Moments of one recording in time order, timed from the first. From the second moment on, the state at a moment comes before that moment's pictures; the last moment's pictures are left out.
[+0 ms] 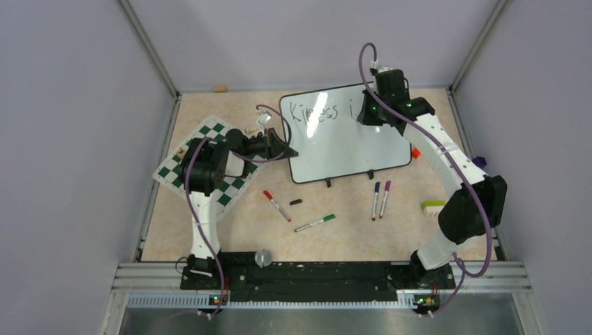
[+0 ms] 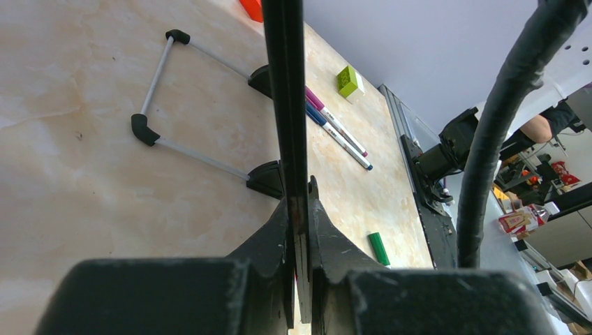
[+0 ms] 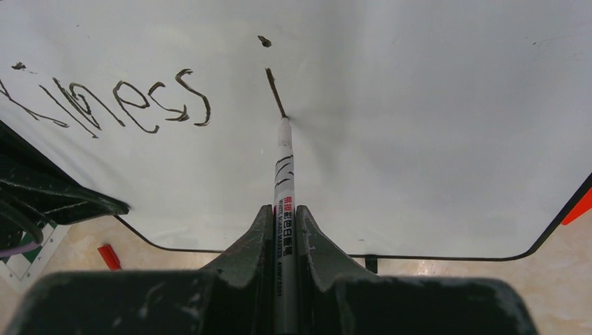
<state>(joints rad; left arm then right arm) -0.18 2.23 1.02 1.47 1.30 -0.94 0.35 1.62 1.58 -0.66 0.04 0.30</state>
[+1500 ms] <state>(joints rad) -0.18 2.23 1.02 1.47 1.30 -0.94 0.29 1.66 1.66 -0.64 -0.02 0.34</state>
